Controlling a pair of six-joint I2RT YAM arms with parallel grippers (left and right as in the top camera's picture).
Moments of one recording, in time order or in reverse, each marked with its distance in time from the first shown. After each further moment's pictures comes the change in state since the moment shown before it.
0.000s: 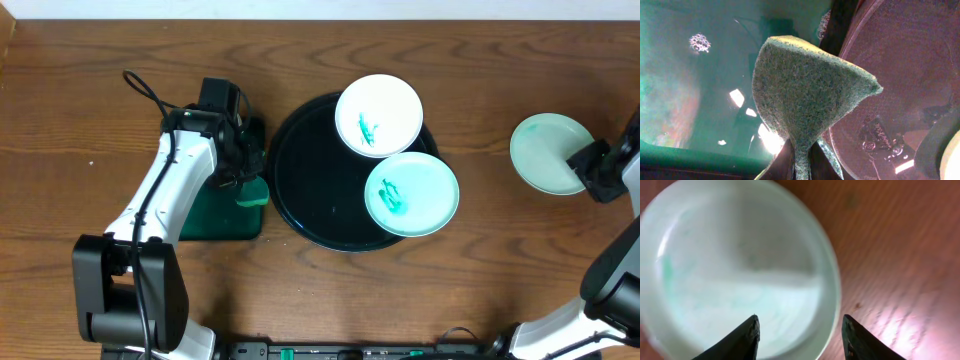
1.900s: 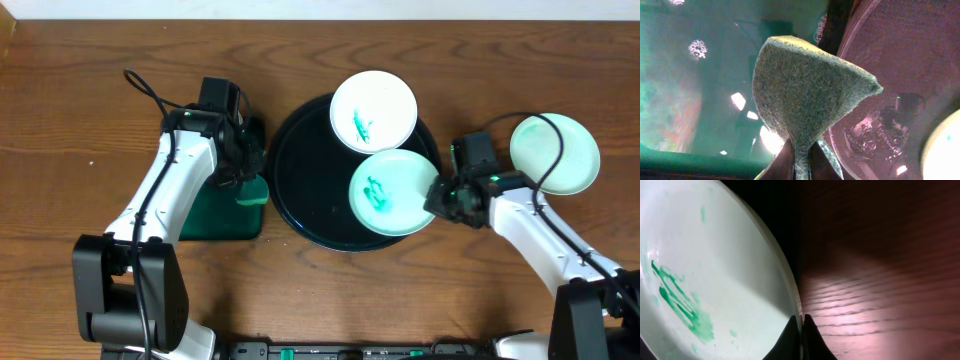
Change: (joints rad) left arm 0.000 0.000 0.000 0.009 0.000 0.023; right arm 0.759 -0.304 -0.406 0.035 -0.073 0.099
